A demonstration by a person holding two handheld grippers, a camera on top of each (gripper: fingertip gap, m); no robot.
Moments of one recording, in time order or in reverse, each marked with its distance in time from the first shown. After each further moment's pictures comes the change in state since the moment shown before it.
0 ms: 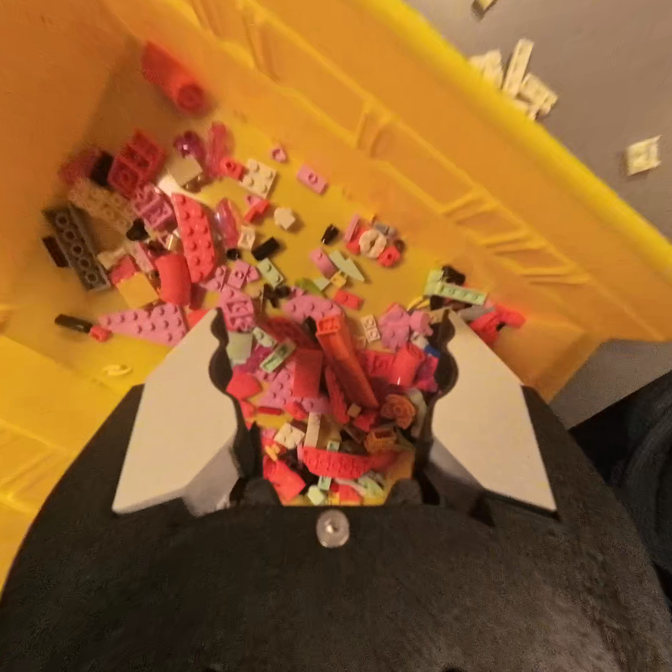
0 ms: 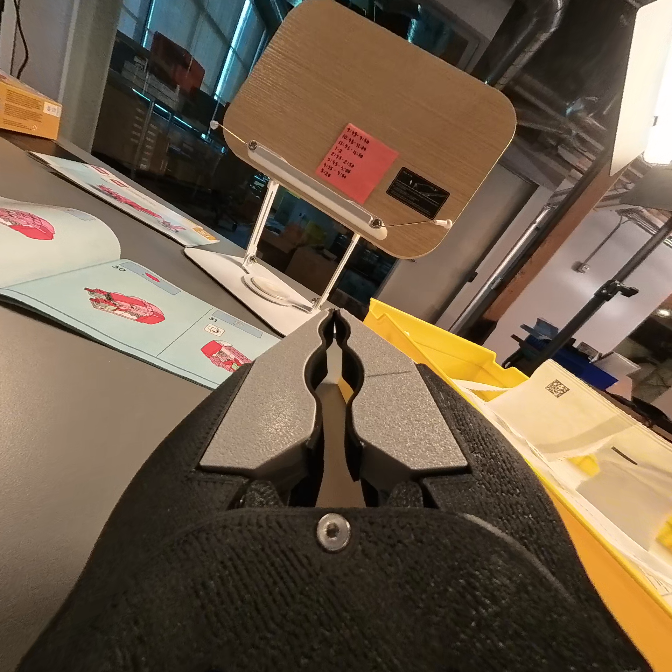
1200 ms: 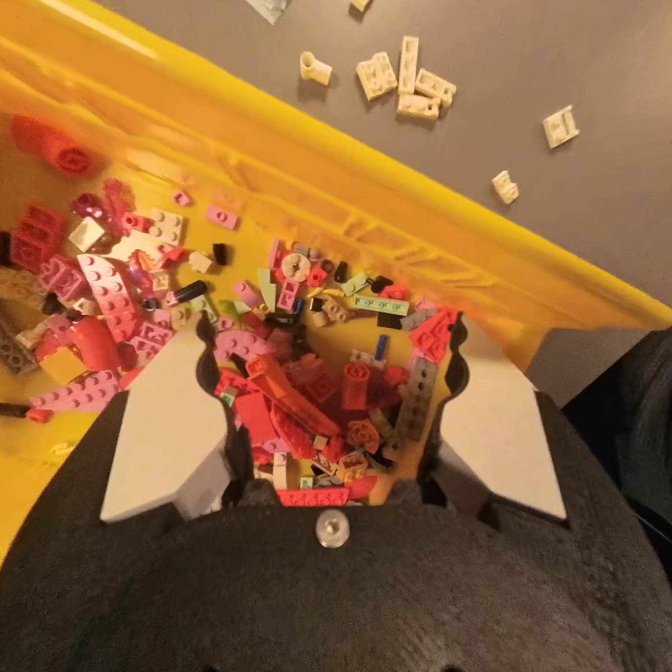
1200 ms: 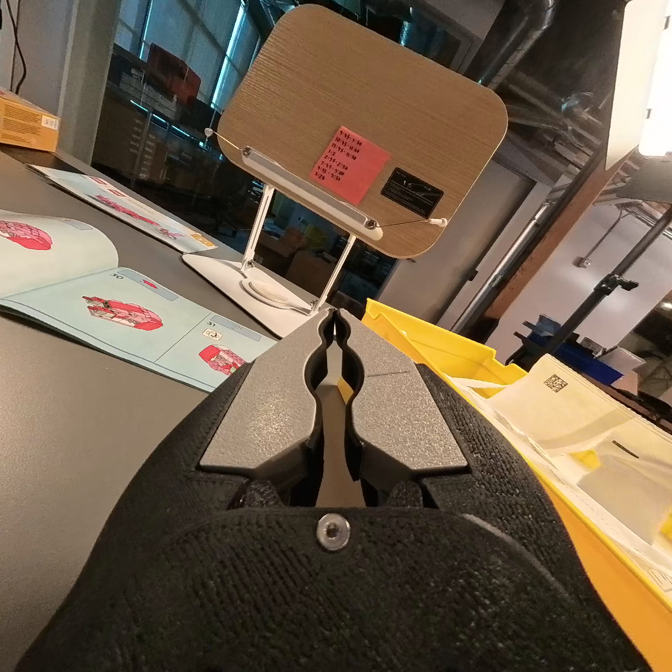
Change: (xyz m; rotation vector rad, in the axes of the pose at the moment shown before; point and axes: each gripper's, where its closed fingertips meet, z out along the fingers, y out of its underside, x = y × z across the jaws) left arm 0.039 -0.007 0.013 0.018 0.093 0.162; right arm 0.004 -0.001 -0.001 0.009 0.009 0.028
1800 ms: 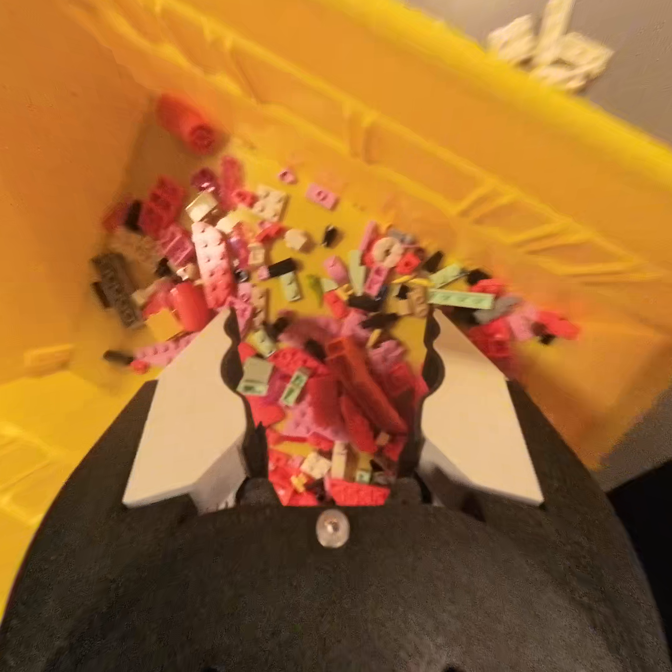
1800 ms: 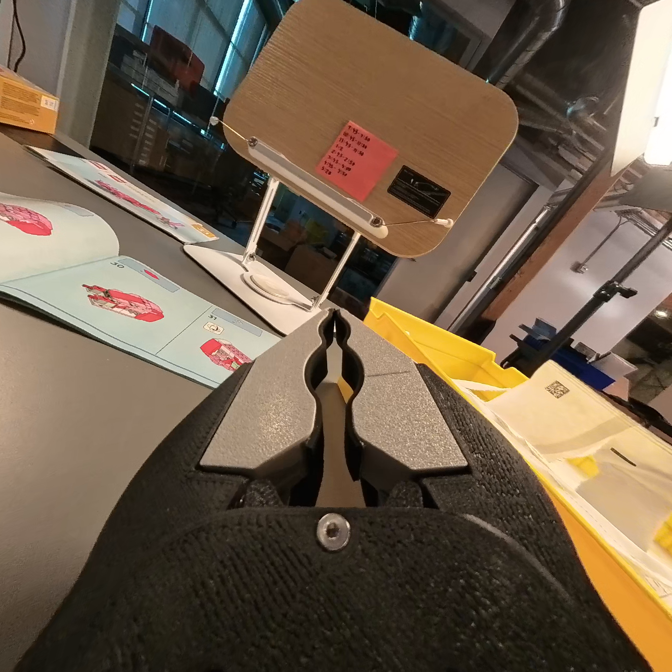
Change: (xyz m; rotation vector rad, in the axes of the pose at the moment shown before) left arm -0.046 0.008 -0.005 0.012 -0.215 -0.010; right arm -0.004 0.001 0.001 -0.014 -0.009 -0.036
